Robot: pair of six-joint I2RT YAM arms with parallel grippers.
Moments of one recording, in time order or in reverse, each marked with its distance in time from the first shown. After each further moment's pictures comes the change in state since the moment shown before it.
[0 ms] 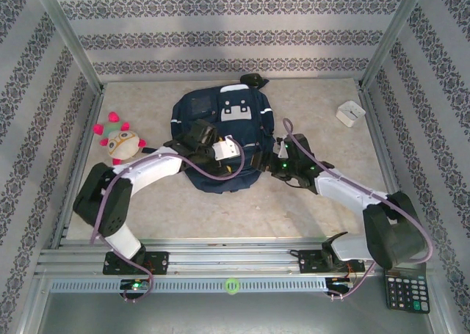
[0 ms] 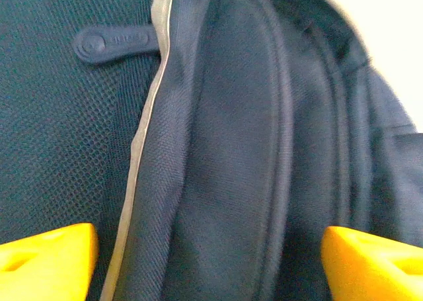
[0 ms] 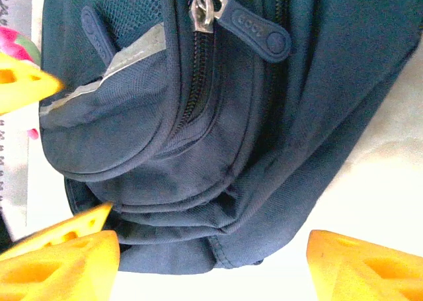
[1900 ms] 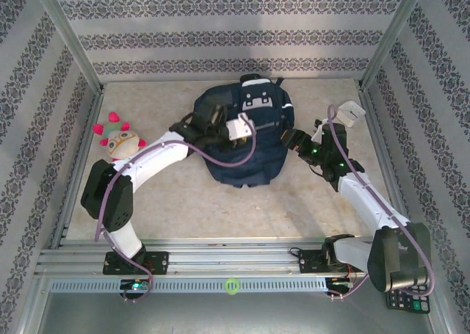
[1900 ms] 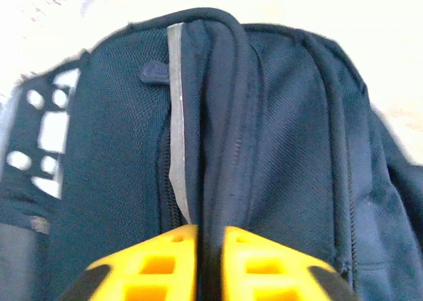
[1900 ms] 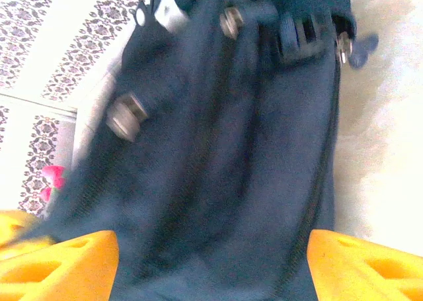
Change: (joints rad) left arm -0.037 0.025 0.242 -0.031 0.113 -0.015; right arm -0.301 -0.165 0.035 -0.016 -0.016 -0.019
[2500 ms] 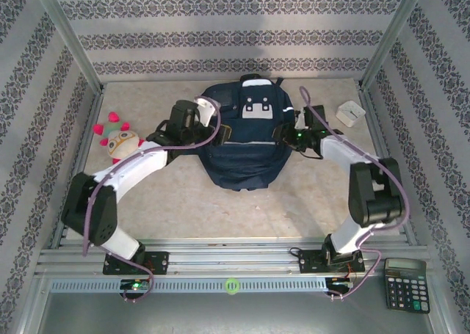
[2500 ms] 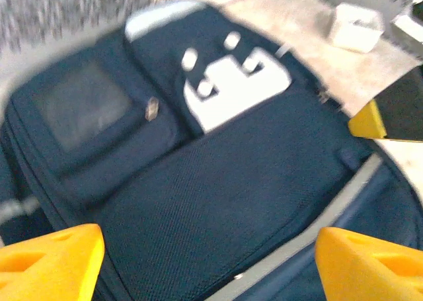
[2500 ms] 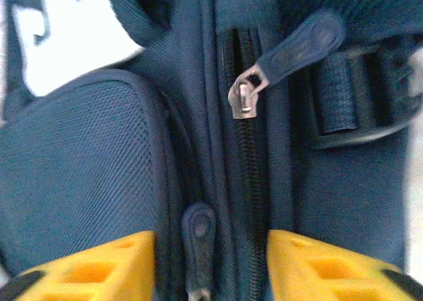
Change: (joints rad) left arm 0.138 -0.119 -0.211 0.220 -0.130 -0.756; right arm 0.029 0.521 0.321 -0.113 -0.038 -0.172
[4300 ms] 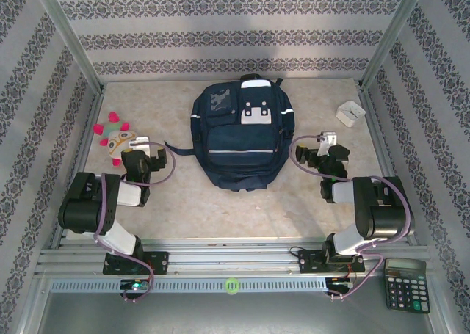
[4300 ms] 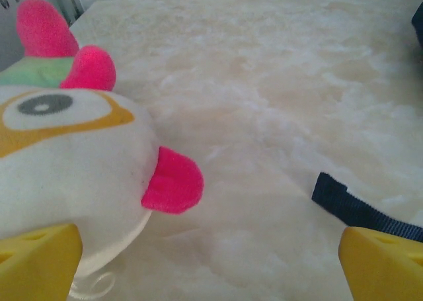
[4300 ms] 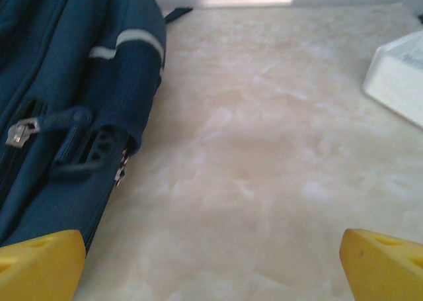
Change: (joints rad) left arm 0.438 0.014 -0.757 0.948 -0.391 0.040; right arm -0.186 -0.152 -0.658 1.024 0.332 -0.557
